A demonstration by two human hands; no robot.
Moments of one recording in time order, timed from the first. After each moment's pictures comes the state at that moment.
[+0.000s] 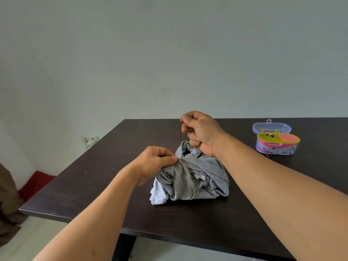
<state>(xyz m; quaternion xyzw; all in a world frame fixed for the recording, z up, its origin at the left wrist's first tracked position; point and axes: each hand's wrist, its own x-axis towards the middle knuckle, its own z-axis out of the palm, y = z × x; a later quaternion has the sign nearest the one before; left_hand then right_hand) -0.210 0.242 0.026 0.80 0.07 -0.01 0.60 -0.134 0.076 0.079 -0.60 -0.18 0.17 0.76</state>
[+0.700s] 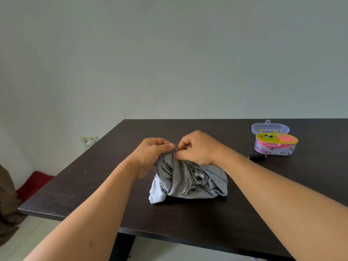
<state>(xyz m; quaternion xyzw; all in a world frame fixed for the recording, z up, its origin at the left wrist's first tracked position) -0.208 0.236 0.045 0.75 0.07 0.04 0.65 -0.151 0.063 0.063 -0.87 -0.35 0.04 0.34</state>
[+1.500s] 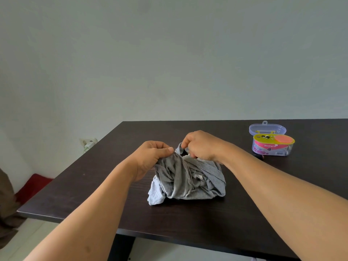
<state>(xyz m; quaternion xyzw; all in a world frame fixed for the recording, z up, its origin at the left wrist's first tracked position) -0.213 0.235 0.050 0.79 0.06 0.00 0.61 -0.148 0.056 0.077 -0.90 -0.28 0.11 0.32</state>
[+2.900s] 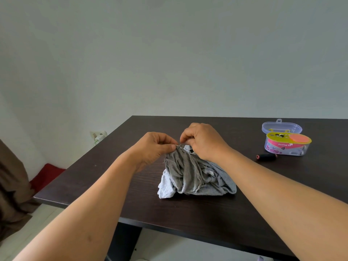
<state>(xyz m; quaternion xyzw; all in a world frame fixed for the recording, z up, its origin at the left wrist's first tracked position) -0.217 0.261 0.050 0.84 0.04 0.06 0.53 -0.135 0.086 0.047 -0.87 -0.38 -0.11 0.29</state>
